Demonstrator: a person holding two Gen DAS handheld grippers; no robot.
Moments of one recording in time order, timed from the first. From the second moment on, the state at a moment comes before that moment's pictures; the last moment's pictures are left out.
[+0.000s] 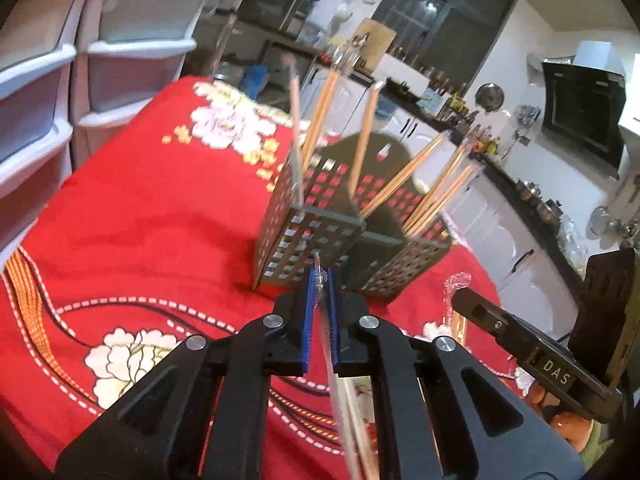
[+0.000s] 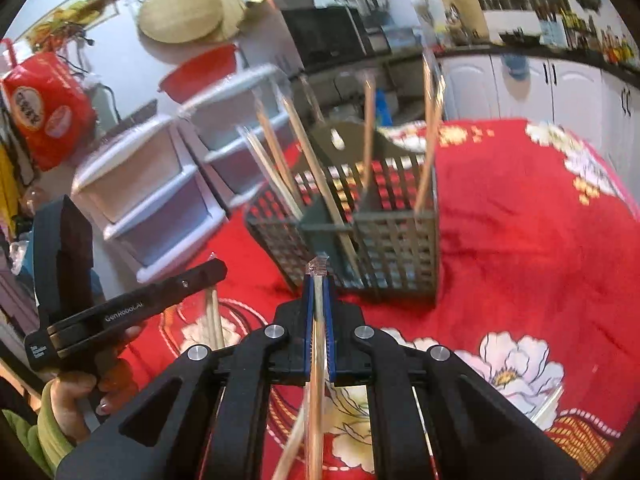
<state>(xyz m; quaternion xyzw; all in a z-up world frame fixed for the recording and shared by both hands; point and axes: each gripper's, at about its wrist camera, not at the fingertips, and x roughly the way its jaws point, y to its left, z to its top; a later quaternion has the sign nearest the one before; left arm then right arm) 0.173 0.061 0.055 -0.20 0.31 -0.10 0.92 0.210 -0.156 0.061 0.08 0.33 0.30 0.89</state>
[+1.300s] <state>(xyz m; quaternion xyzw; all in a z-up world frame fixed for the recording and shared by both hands) 0.175 0.039 0.190 -0.15 0.19 -0.13 0.96 0.210 -0.184 0.169 0.07 0.17 0.30 0.94</state>
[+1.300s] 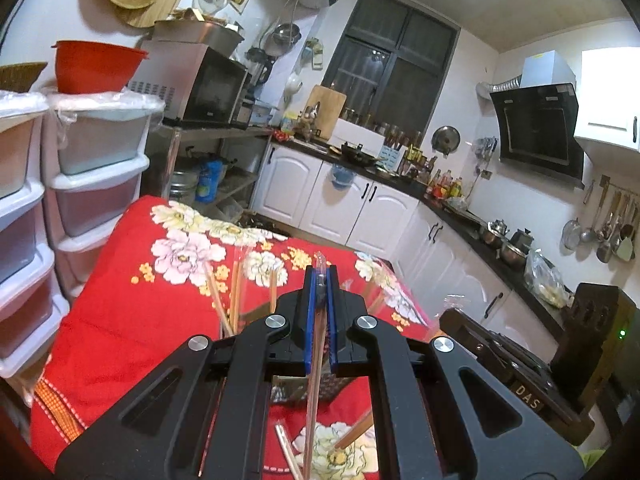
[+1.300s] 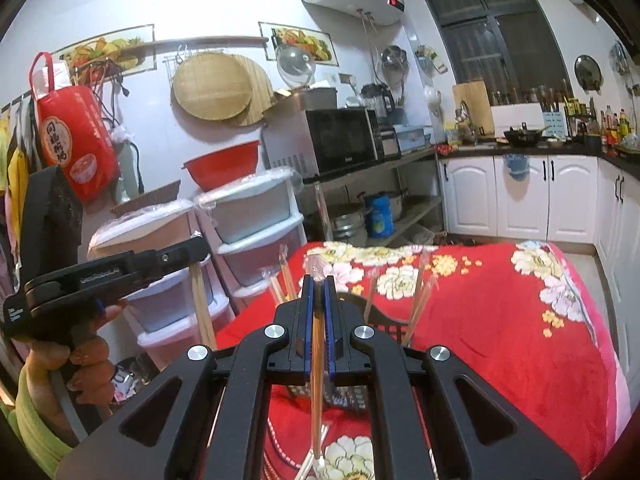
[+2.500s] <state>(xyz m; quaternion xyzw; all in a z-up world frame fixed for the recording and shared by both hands) 0.230 0.009 0.248 -0.15 0.13 -0.12 0.97 0.265 -0.202 0.232 0.10 0.10 0.30 0.94</state>
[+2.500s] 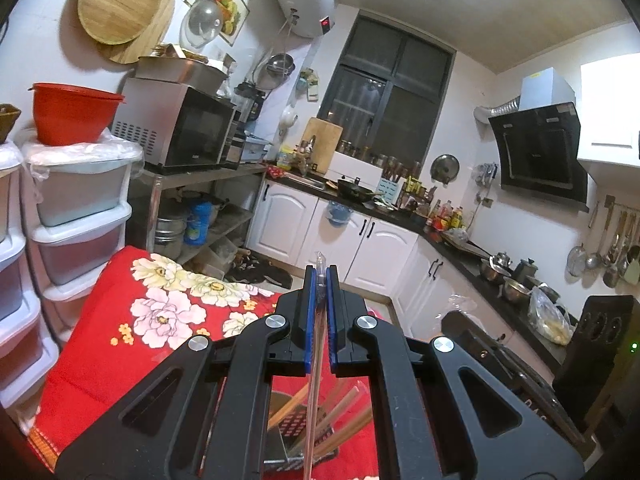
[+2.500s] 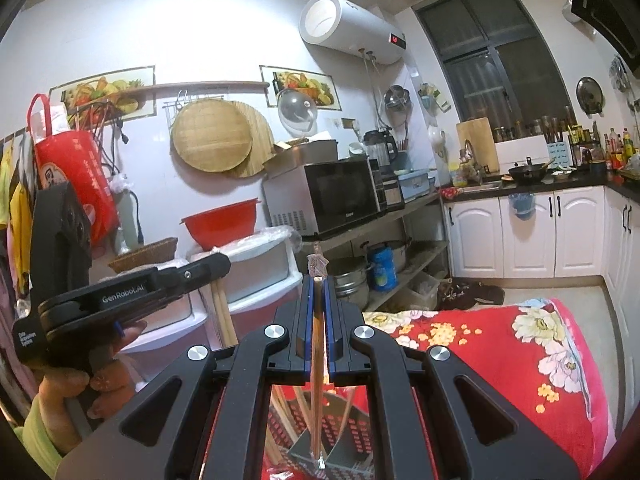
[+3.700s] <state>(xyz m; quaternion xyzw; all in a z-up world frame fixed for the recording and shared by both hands) 0.294 0.021 0.180 -0.17 0.16 -0.11 0.96 0.323 -0.181 0.162 0.10 0.17 0.28 0.94</state>
